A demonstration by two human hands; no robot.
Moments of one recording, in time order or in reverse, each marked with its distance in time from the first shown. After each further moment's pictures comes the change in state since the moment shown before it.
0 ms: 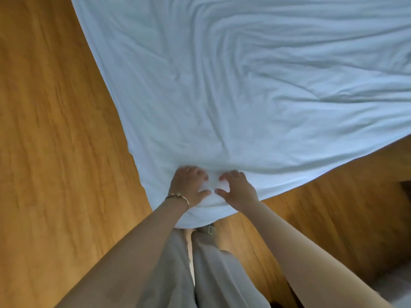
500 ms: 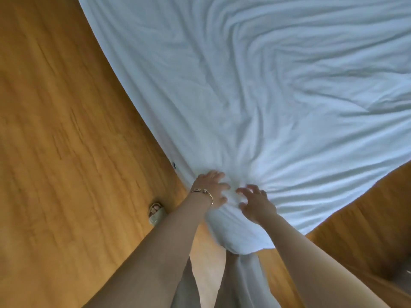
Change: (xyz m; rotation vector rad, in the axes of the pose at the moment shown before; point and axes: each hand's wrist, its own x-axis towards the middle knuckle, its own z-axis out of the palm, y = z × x) left_hand 0.043 -0.175 -0.087 0.169 -0.397 0.242; right_hand 0.071 -0.167 0.027 -0.011 -0.206 0.334
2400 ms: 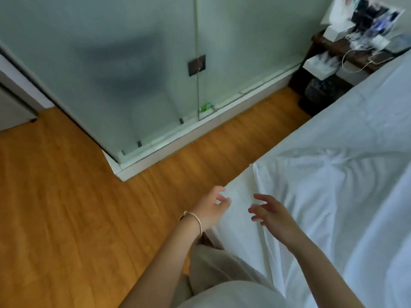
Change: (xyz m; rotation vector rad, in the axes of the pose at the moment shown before) left_hand 0.218 -1.091 -0.997 -0.912 0.260 -0.122; right_hand 0.579 -1.046 -0.878 1.002 0.288 -0.112
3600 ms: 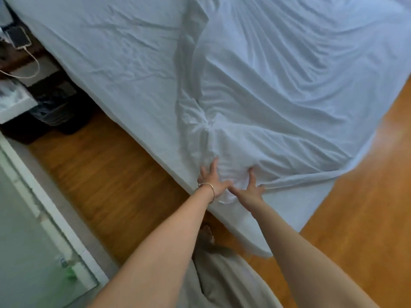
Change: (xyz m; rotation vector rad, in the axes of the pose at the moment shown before) left_hand 0.355 0.141 0.089 1.115 -1.105 0.499; right_hand 0.244 -0.036 0.017 1.148 1.174 0.979
